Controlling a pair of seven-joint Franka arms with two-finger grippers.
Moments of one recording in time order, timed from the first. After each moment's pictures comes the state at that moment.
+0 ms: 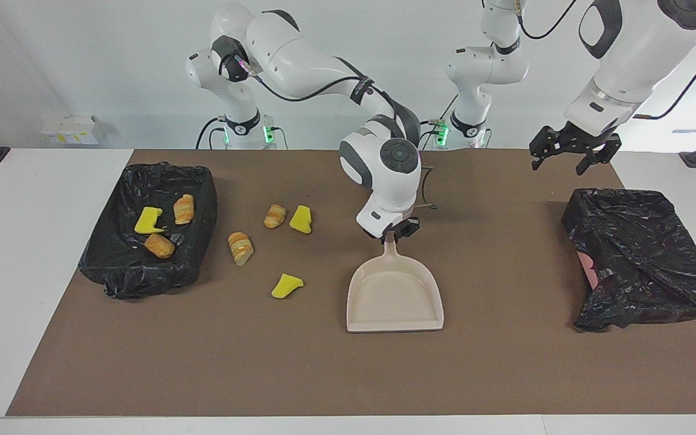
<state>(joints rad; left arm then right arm) -0.12 -0.05 0.02 -1.70 -0.02 1.61 0.12 0.55 0.71 0.16 -1.21 0.00 1.87 0.66</state>
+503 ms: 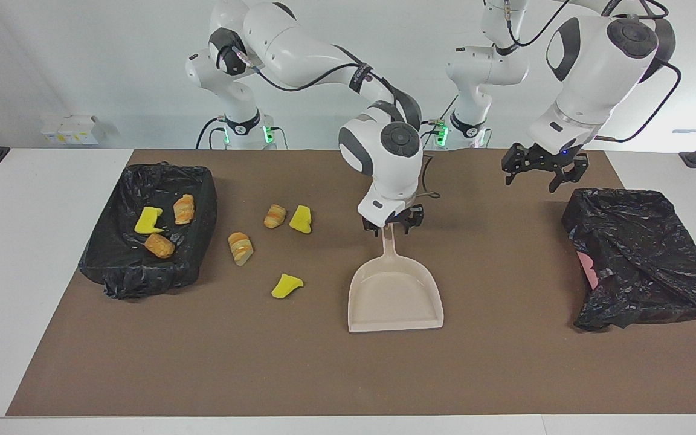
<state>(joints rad) -0.19 -0.02 0.02 -1.78 -0.02 1.75 0.12 0.56 0.61 0.16 -1.27 0.00 1.84 0.64</state>
